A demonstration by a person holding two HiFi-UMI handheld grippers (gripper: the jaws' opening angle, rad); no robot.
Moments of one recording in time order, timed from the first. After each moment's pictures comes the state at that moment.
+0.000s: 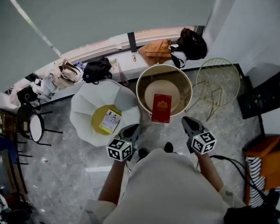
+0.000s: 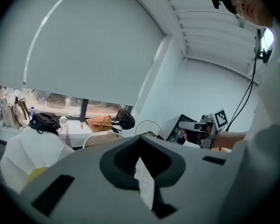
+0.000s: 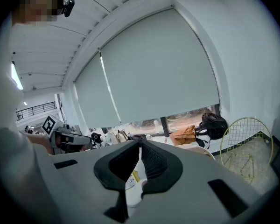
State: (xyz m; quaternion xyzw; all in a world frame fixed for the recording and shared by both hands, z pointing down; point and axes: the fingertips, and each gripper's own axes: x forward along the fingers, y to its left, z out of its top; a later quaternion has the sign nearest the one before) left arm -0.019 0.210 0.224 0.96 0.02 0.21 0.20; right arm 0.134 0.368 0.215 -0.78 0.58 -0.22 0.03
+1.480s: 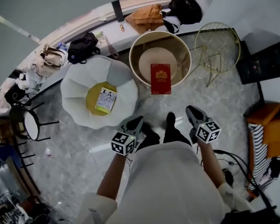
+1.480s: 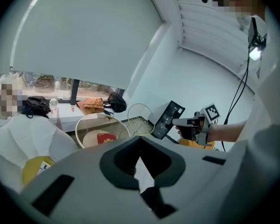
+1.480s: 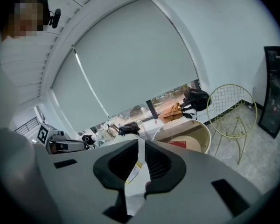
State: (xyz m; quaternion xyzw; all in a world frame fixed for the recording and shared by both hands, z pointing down) left arm -0.057 0.216 0.303 0.93 0.11 0.27 0.21; right arm 0.090 0.387 0.311 -0.80 0.49 -0.33 0.08
